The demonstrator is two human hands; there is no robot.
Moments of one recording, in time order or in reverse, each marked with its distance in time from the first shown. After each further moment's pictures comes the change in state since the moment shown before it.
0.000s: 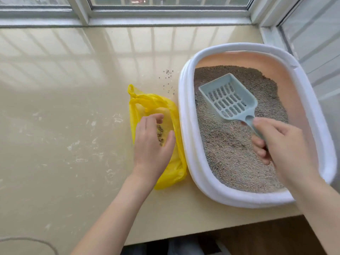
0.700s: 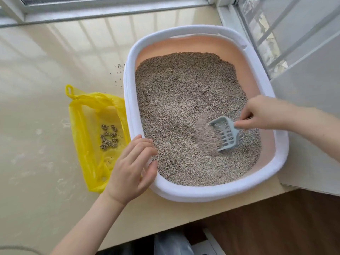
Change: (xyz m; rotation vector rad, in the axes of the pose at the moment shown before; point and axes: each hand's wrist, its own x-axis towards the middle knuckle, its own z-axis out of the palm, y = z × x) left_hand -0.045 0.020 0.060 0.073 -0.243 0.609; right_hand 0.133 0.053 -0.136 -1.321 -0.565 -0.286
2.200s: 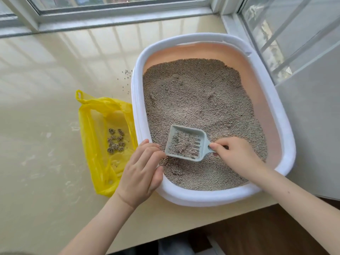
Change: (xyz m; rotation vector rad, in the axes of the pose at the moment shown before) left_hand -0.004 -0.005 0.004 0.048 -0.028 0.052; right_hand -0.014 -0.083 0.088 0.620 0.285 0.212
